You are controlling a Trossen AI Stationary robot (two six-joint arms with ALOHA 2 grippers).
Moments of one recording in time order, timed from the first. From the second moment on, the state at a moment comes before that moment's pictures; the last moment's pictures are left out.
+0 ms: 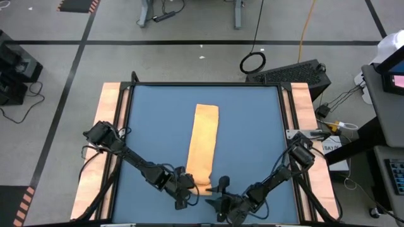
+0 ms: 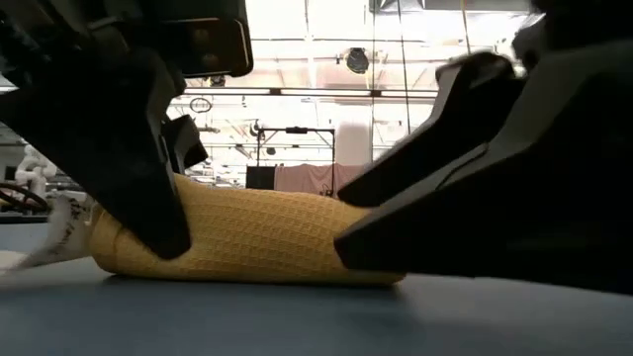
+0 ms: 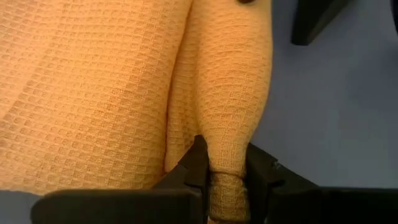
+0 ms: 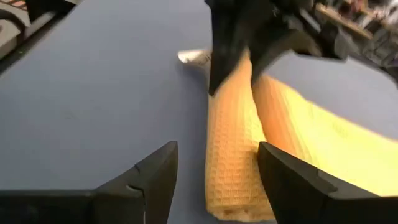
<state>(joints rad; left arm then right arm) -0.58 1.91 1.09 -0.18 -0.15 -0.70 0.75 2.21 1.16 0.41 0.87 0.14</state>
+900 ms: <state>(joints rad) -0.63 1.91 1.01 -0.08 -0.21 -0.65 0.65 2.21 1.19 0.29 0.65 0.35</state>
